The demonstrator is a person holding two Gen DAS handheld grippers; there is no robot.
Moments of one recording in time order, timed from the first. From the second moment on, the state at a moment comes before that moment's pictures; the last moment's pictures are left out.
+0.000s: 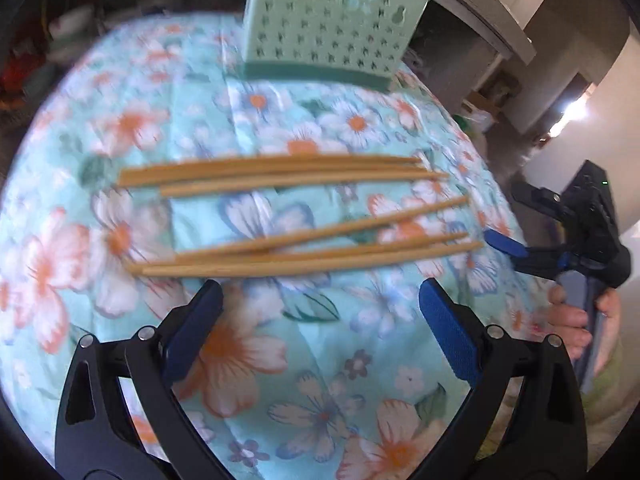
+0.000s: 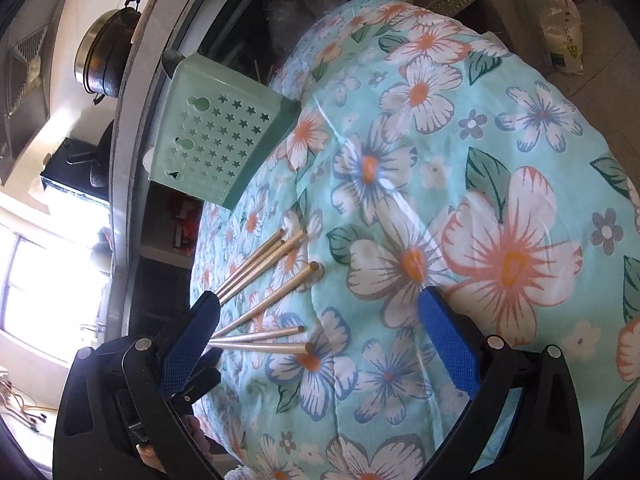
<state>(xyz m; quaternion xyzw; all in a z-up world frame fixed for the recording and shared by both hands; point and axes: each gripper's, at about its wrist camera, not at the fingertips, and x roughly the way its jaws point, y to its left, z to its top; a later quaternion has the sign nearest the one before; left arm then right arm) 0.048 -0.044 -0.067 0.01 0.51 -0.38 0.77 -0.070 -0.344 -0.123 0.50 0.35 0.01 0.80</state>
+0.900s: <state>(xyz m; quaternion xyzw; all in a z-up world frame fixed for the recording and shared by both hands) 0.018 -0.069 -0.073 0.16 0.46 -0.36 0.79 -0.066 -0.338 -0.120 0.49 0.35 -0.02 0.80</state>
